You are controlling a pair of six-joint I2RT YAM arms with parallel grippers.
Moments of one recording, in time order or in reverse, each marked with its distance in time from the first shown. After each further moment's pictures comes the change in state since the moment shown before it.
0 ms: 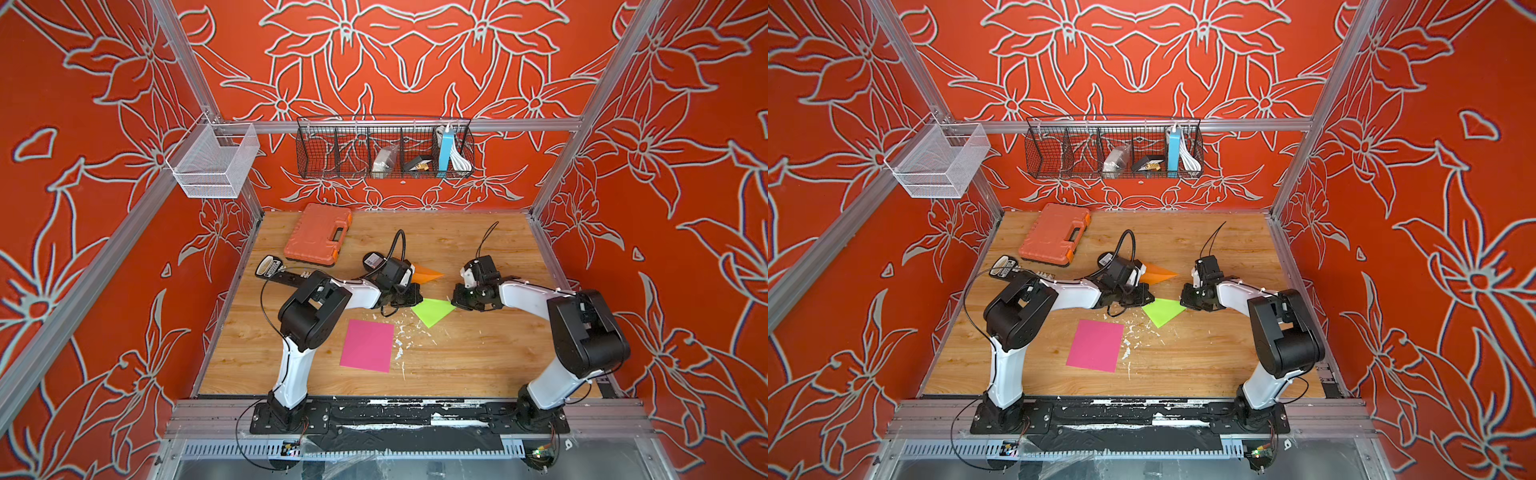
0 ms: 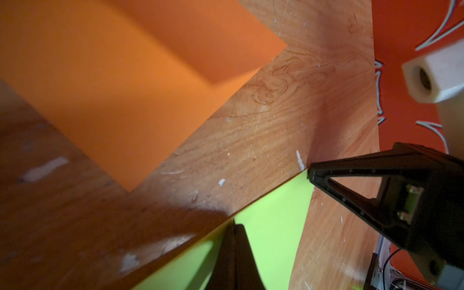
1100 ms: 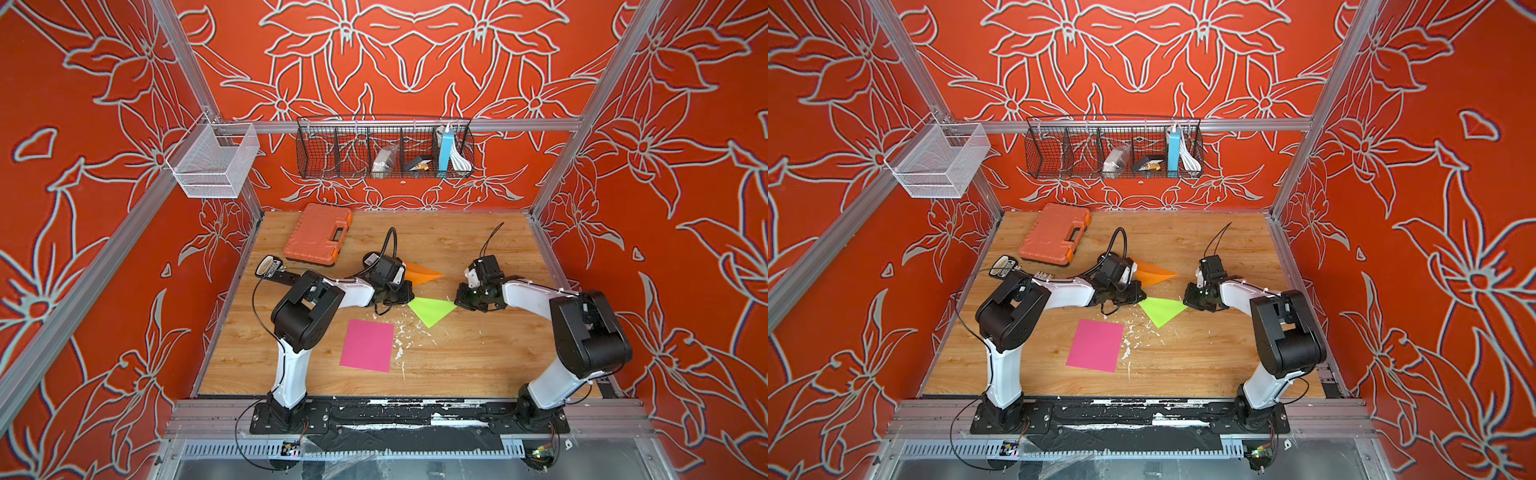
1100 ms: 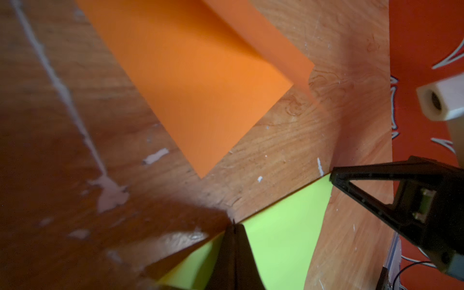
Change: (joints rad) left arm 0.053 -0.044 -0.035 -0.040 -0.040 0.003; right arm -0.026 -0.001 0.001 -0.014 -0.006 0.020
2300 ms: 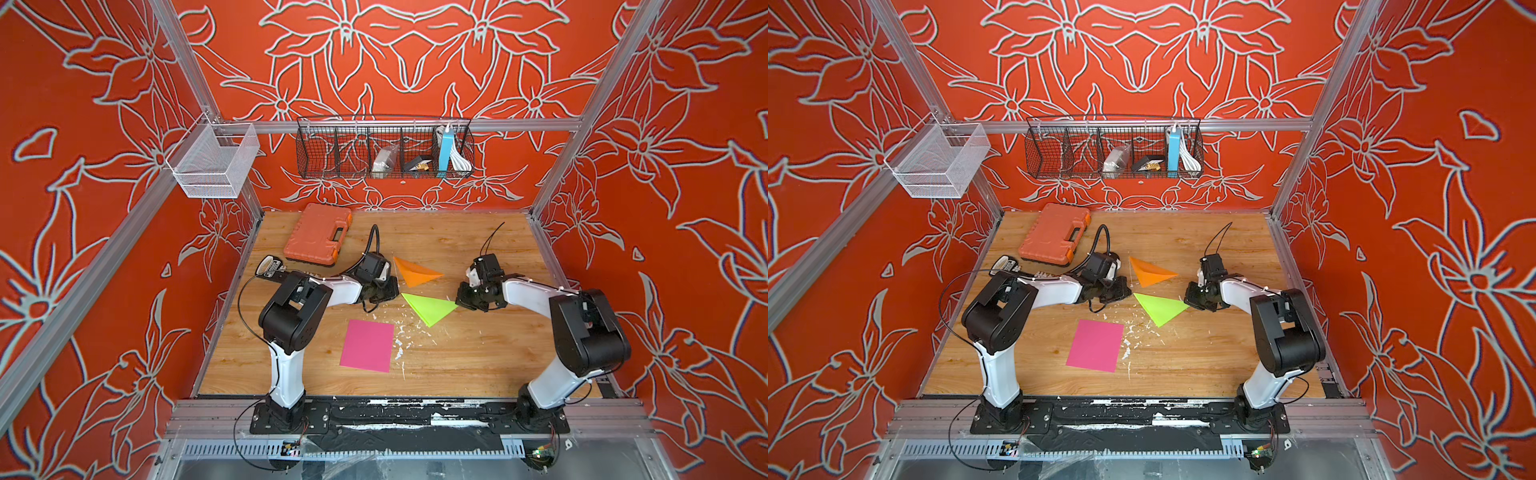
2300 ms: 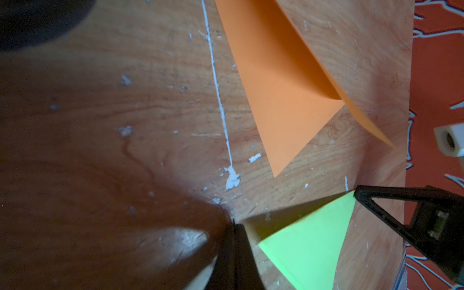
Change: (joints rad) left arm 0.084 -0.061 -0.055 -0.046 -0.037 -0.015; right arm -0.011 0.000 0.024 -0.047 0.014 0.023
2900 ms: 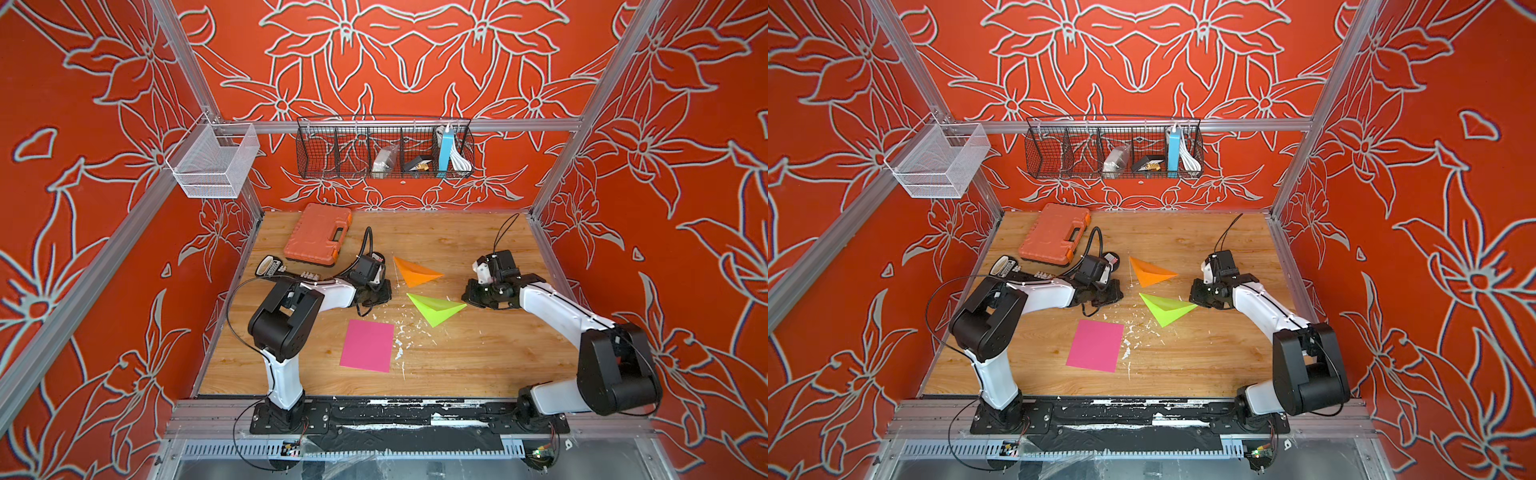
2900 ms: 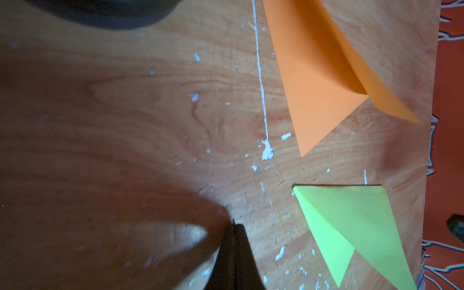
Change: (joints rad) left arm 0.014 -0.118 -0.092 -0.061 -0.052 0.011; right arm -0.008 -0.247 0.000 -0.153 -0.074 -0.085
